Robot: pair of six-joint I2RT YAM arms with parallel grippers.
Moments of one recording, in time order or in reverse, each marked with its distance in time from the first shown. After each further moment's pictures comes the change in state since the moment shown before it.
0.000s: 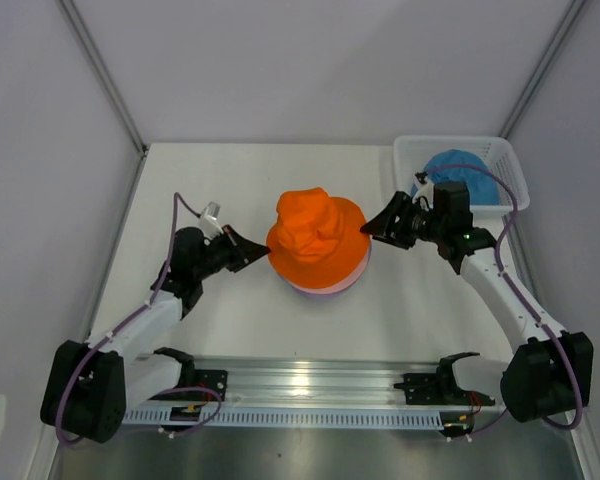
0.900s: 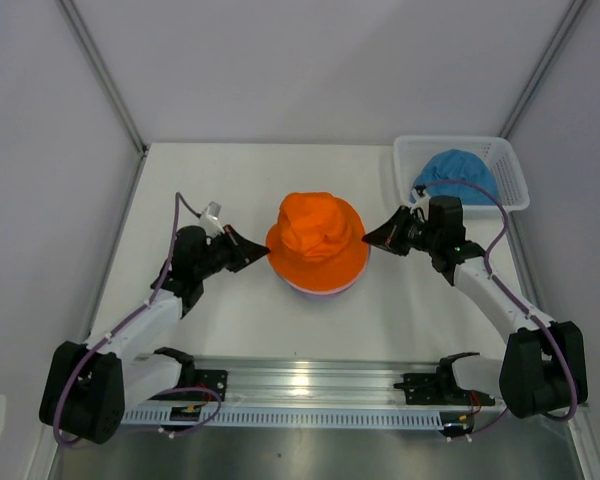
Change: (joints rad) left arm -0.019 -0.004 0.026 -0.067 -0.045 0.019; right arm -0.003 0.024 -0.197 0.269 -0.017 0.141
